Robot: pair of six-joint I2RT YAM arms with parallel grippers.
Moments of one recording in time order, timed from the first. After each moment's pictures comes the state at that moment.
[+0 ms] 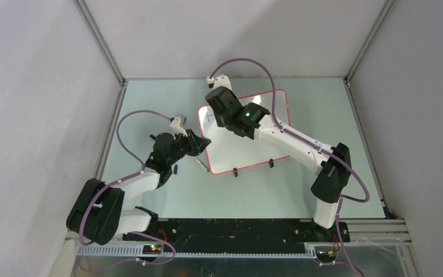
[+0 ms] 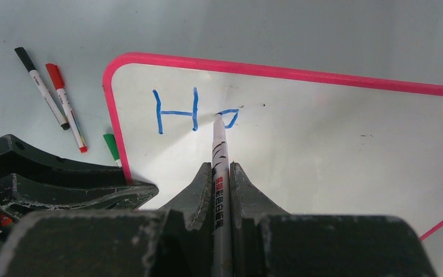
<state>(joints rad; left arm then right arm) -0.38 1.26 0.41 0.62 0.30 -0.53 0.92 1.83 1.82 -0.67 0.50 0.30</state>
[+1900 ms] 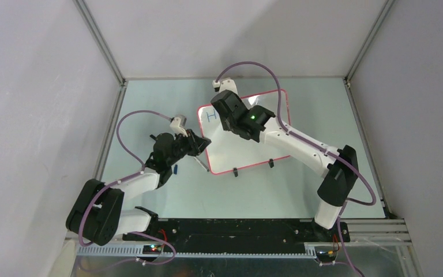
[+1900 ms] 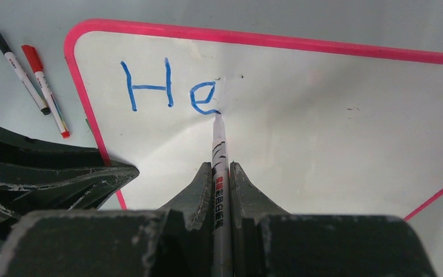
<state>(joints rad) -0.39 1.26 0.41 0.62 0.29 -0.53 0.91 1.77 1.74 -0.69 0.51 0.32</state>
